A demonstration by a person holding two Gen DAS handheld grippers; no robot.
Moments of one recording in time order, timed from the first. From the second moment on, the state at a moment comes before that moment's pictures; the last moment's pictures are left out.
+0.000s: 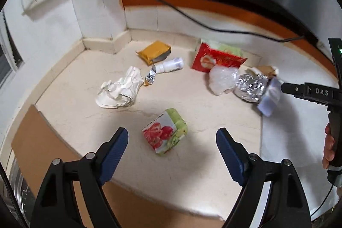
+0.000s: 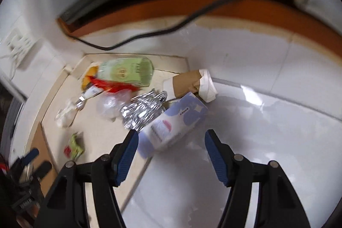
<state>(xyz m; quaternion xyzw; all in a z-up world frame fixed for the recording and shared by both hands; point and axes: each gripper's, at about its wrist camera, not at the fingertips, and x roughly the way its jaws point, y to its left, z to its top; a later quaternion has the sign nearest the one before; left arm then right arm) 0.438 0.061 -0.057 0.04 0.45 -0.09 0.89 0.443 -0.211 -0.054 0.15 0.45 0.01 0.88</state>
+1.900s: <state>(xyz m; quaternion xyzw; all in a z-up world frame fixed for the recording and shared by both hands) 0.289 0.029 -0.027 -0.08 0.44 -0.14 0.88 0.250 -0.216 -0.032 0.16 0.43 0.18 0.87</state>
